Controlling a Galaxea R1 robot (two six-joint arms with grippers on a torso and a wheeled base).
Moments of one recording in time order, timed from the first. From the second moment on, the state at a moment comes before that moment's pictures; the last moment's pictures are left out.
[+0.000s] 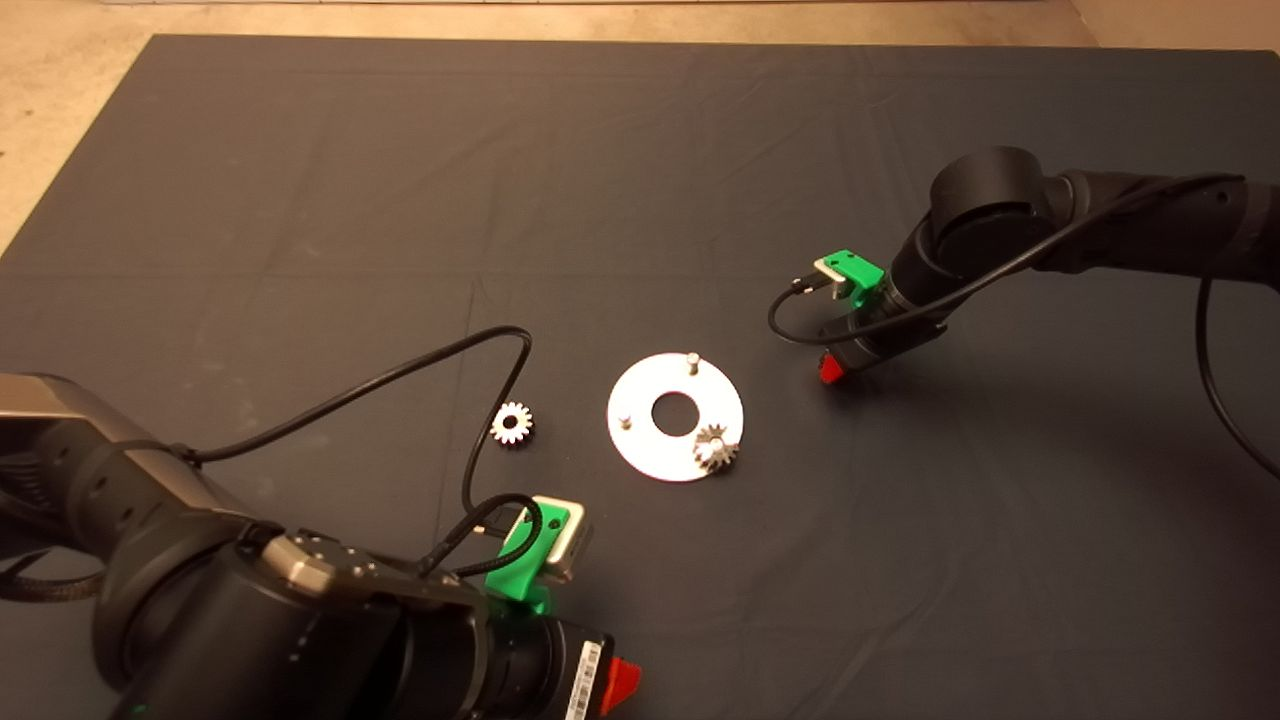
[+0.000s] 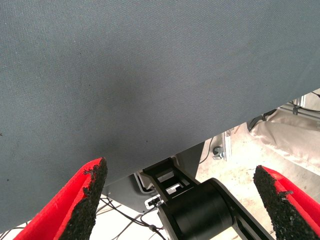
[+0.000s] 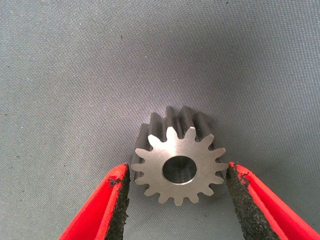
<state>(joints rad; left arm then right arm) -0.11 2.50 -0.34 0.73 1.53 -1.80 0.31 2.50 -1.21 -0.36 -1.45 0.94</state>
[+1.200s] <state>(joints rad) -0.11 2.50 -0.34 0.73 1.53 -1.80 0.31 2.50 -1.21 -0.36 -1.44 0.94</state>
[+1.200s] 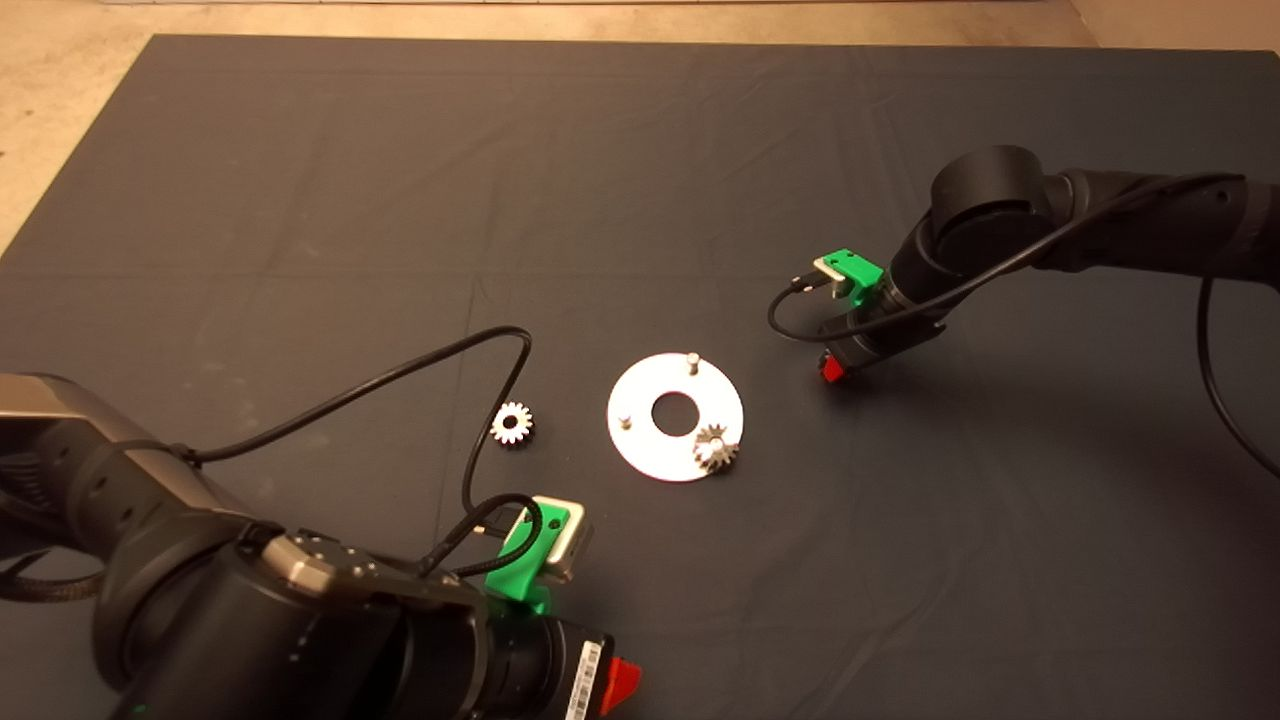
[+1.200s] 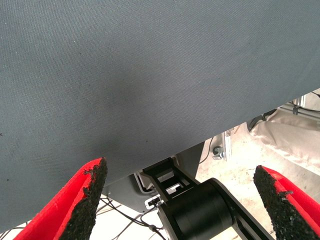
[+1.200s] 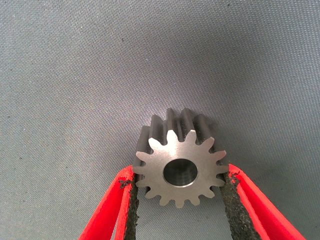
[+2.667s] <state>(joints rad) -0.11 2.50 -0.34 0.73 1.53 -1.80 0.42 2.54 -1.07 -0.35 -1.44 0.95</state>
